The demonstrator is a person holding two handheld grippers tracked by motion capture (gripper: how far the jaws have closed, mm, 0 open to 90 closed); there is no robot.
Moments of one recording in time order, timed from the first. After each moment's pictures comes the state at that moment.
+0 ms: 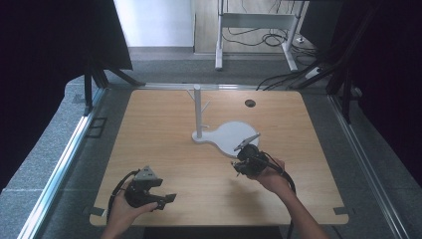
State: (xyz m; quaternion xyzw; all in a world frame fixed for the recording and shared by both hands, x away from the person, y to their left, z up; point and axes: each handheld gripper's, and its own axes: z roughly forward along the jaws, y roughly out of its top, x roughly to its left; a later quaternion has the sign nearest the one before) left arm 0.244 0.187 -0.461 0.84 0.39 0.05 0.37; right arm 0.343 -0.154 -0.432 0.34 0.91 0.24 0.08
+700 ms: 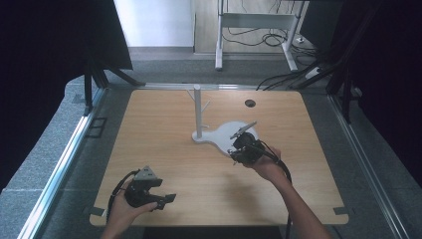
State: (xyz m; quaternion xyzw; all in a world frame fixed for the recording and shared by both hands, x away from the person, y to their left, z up) left arm 0.245 0.188 -0.463 0.84 0.39 0.05 0.37; right arm 0.367 -0.142 -0.412 0.34 0.90 0.25 0.10
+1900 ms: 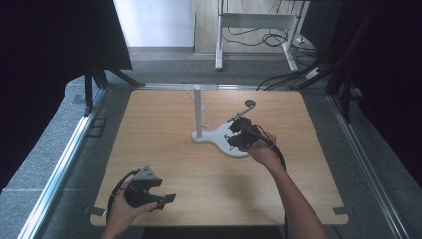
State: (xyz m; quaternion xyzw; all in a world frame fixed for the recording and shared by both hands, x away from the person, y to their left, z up) left arm 0.245 0.187 -0.462 0.84 0.39 0.05 0.37; right arm 0.405 -0.130 -0.395 0.36 0.89 0.26 0.11
